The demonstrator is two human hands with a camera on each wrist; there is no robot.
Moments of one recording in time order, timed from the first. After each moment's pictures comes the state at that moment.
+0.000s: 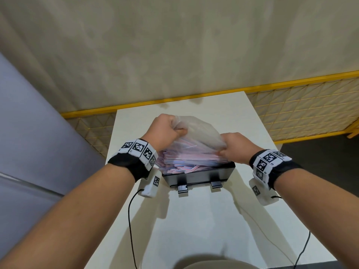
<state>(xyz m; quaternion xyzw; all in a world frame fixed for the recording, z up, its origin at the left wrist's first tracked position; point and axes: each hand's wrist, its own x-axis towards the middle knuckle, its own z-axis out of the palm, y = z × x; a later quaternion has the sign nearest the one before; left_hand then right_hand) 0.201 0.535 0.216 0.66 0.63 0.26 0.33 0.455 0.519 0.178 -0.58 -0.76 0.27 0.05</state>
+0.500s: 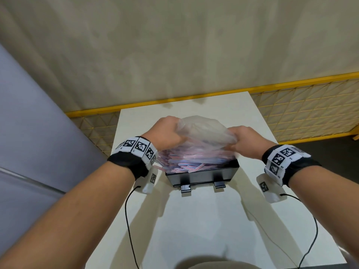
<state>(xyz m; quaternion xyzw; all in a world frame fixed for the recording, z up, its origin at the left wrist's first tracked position) 0.200 0.522 0.238 0.72 0.62 0.12 0.28 0.472 0.529 0.182 -0.58 -0.75 0.30 0.11</state>
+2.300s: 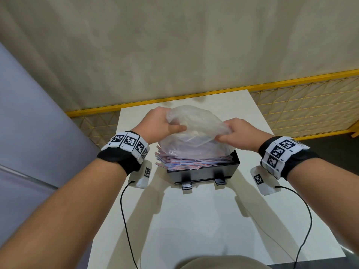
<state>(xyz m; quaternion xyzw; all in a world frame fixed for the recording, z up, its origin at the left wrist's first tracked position) 0.173 0.527 0.246 0.74 0.60 0.19 0.26 0.445 0.519 0.216 -0.57 -0.72 0.35 0.15</state>
